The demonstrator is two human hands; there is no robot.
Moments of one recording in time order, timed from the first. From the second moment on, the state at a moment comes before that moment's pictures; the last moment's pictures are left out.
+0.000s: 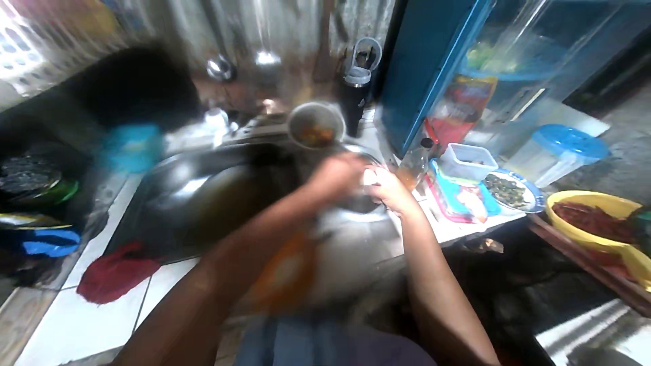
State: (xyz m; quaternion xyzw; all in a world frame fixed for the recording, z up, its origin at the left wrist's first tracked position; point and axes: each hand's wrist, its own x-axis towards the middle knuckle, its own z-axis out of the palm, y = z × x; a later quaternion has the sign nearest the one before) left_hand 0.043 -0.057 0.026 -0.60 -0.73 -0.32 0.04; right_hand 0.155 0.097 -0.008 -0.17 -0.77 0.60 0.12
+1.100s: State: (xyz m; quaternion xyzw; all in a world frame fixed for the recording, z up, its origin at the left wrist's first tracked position) left_hand 0.078 -0.037 0.034 -0.51 -0.76 -0.39 -0.06; right_hand 0.156 0.083 -0.022 -0.19 -0.77 0.55 0.26
